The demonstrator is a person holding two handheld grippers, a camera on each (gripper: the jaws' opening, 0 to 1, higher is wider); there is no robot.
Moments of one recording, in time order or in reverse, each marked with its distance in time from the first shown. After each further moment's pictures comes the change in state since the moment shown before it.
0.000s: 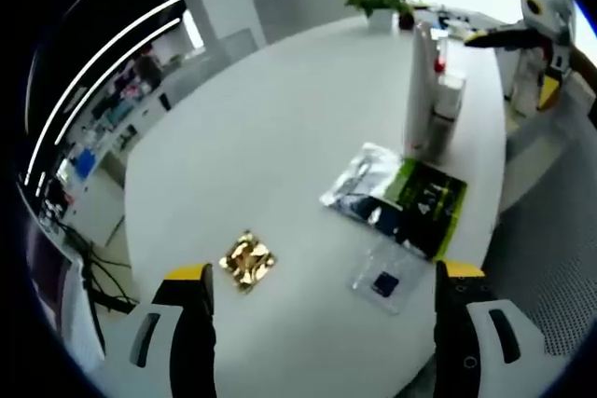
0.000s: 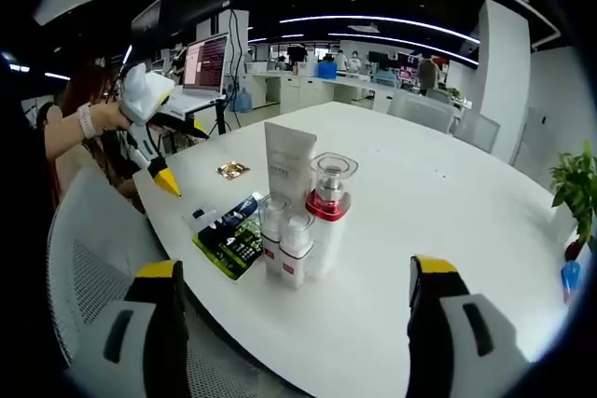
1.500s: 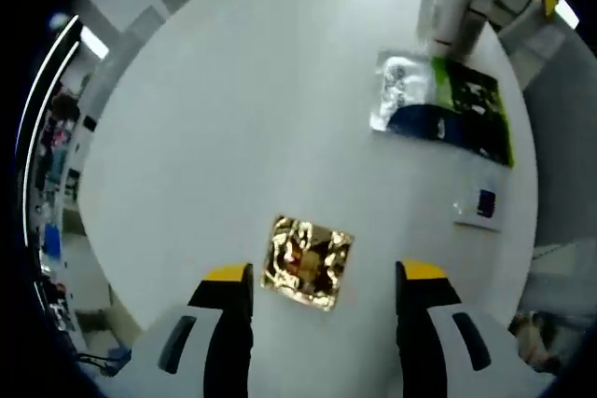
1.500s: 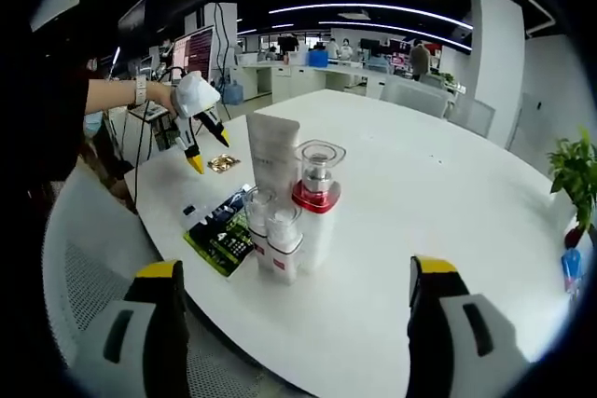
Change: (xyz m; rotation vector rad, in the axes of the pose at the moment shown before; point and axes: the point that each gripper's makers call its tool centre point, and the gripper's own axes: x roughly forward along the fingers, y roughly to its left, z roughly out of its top) left arm 0.072 0.074 -0.033 0.349 0.313 -0.240; right arm 0.008 -0.012 -0.006 0.044 0.053 -0.023
